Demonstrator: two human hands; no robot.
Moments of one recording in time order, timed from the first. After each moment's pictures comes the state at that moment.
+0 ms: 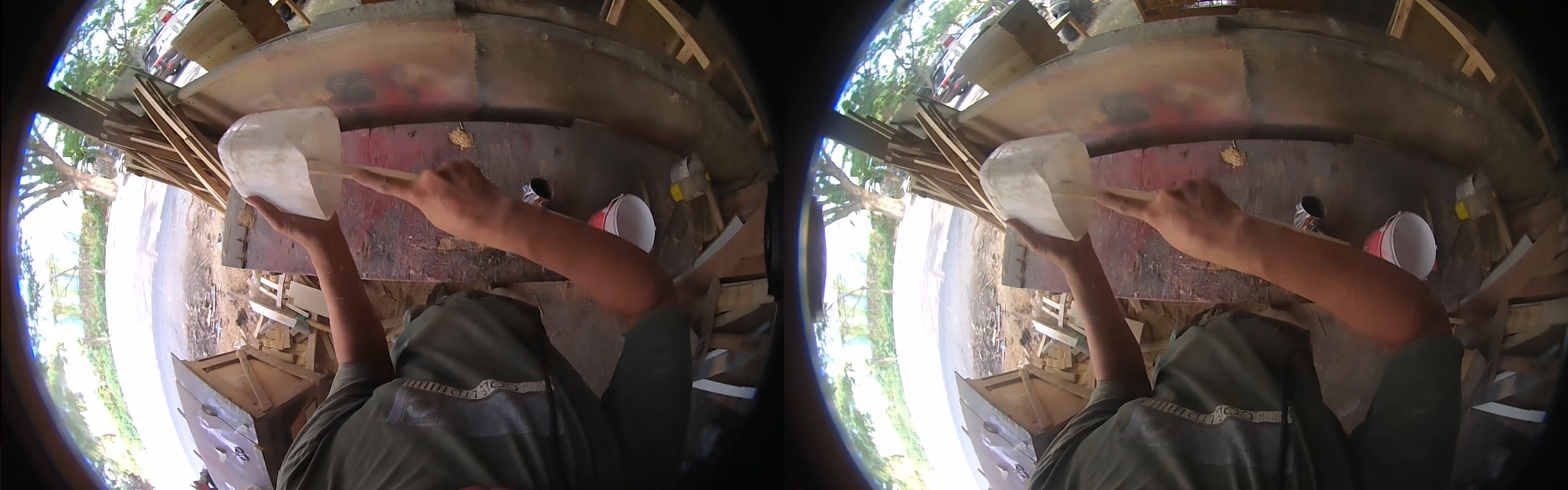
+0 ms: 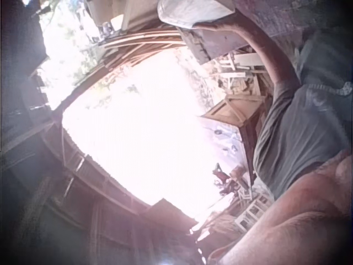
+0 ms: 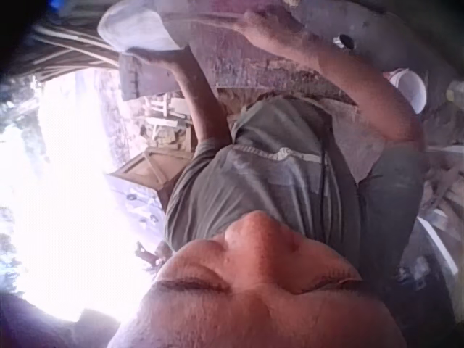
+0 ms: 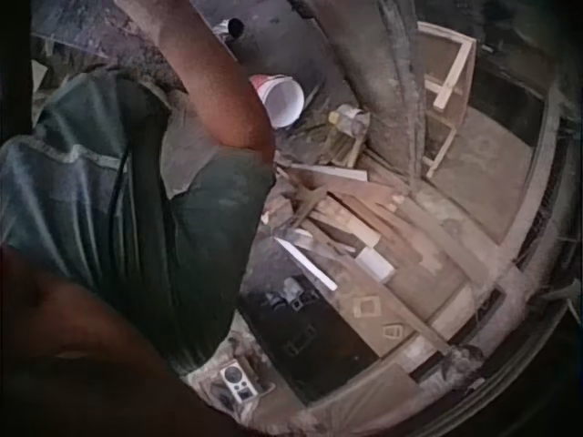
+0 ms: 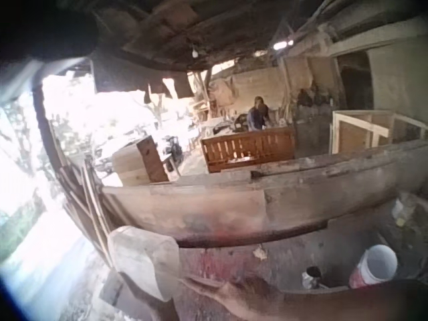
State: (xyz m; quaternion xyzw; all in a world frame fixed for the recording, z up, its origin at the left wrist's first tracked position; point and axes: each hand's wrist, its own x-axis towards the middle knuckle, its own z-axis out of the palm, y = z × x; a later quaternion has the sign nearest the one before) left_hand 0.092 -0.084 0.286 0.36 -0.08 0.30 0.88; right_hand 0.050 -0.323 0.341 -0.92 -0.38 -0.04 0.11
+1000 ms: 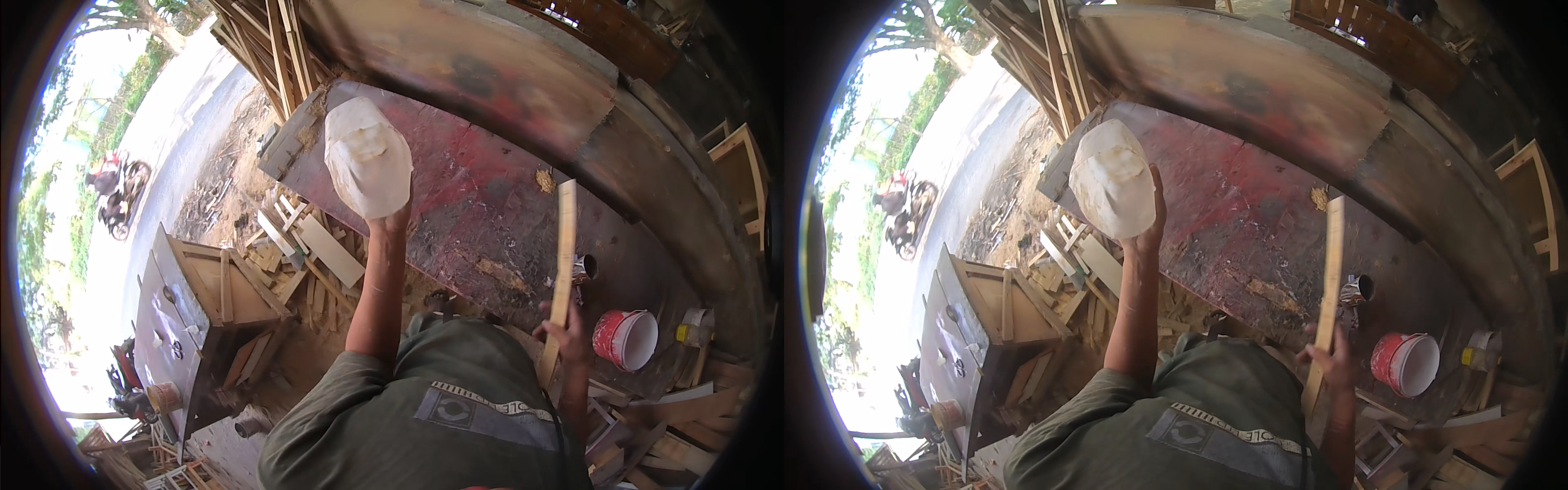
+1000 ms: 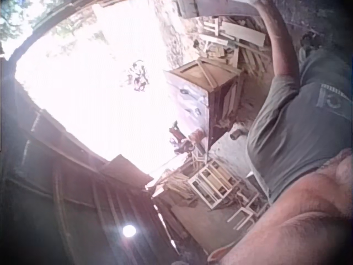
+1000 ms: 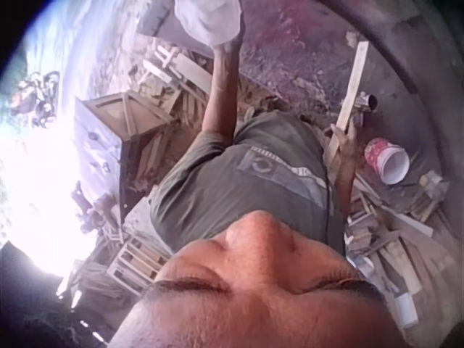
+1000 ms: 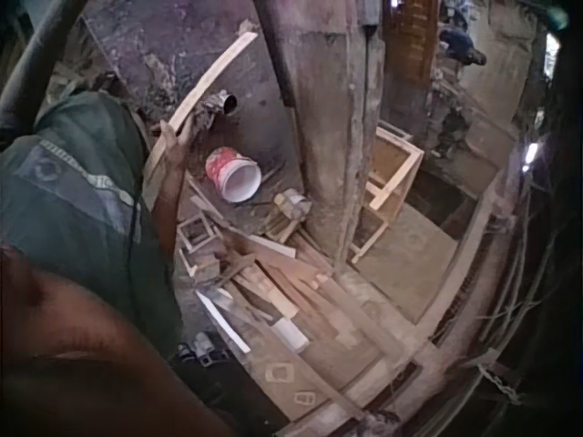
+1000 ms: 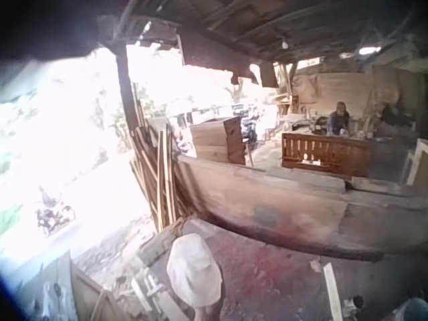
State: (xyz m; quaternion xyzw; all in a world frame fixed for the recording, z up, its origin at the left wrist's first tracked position) left_hand 0.076 -0.011 0.192 0.72 0.06 0.40 0.56; right_hand -0.070 -0.445 0.182 -0.66 0.04 0.22 0.71
